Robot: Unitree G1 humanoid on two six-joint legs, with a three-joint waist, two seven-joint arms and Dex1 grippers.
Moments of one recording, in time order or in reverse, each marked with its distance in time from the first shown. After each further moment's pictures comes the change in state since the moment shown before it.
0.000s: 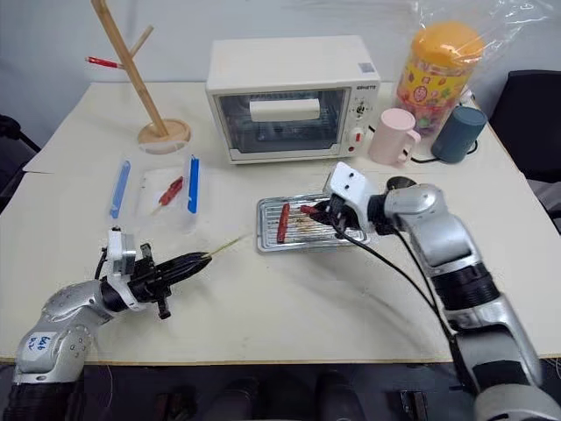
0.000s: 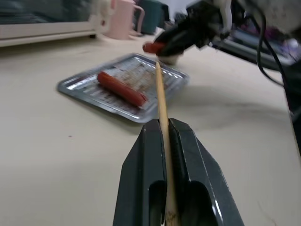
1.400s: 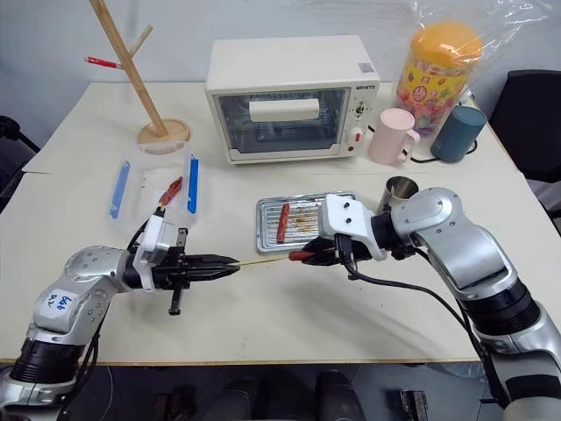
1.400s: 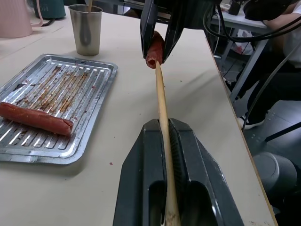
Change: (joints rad) left arm -0.201 0.049 -0.155 -0.001 0.040 0.064 -0.121; right arm 0.065 -0.090 0.024 -0.273 0.107 0.122 0.150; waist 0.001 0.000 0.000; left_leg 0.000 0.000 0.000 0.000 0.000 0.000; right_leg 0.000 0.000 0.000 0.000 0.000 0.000
